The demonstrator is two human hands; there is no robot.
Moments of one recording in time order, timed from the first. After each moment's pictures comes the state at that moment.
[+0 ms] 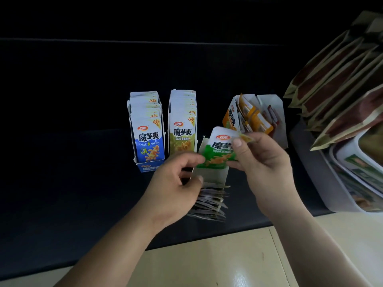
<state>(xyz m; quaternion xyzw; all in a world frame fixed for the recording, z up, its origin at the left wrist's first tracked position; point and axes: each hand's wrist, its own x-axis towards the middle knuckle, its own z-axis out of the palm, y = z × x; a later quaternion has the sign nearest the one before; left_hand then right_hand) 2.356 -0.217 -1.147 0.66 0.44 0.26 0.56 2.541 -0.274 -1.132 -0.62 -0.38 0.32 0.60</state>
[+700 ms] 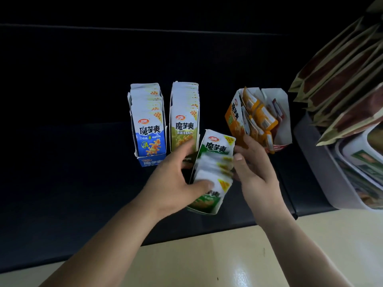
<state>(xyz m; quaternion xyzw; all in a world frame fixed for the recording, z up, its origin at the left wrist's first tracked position) 2.352 -0.204 -1.171 0.71 0.43 0.20 0.53 2.530 -0.289 -1.169 -0.68 -0.29 0.36 0.57</state>
